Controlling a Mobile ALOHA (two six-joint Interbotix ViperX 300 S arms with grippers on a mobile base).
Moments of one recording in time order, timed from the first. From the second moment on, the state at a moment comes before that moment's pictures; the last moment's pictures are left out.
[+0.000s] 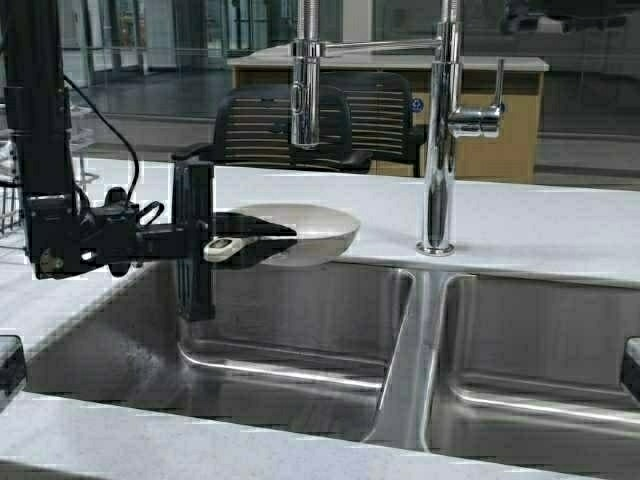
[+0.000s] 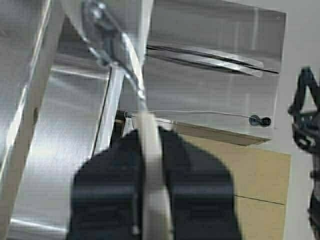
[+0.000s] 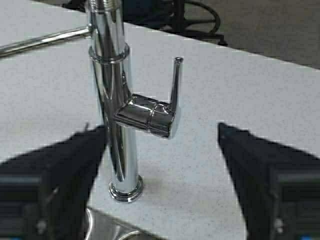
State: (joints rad) left arm -0.30 0.69 0.93 0.75 -1.56 -1.65; right arm 0.13 -0.25 0.82 -0.06 -0.27 0.03
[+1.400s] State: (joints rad) left arm -0.30 0.71 0.92 0.75 -1.56 -1.65; right arm 0.02 0.25 0.43 -0.02 -0.24 0.03
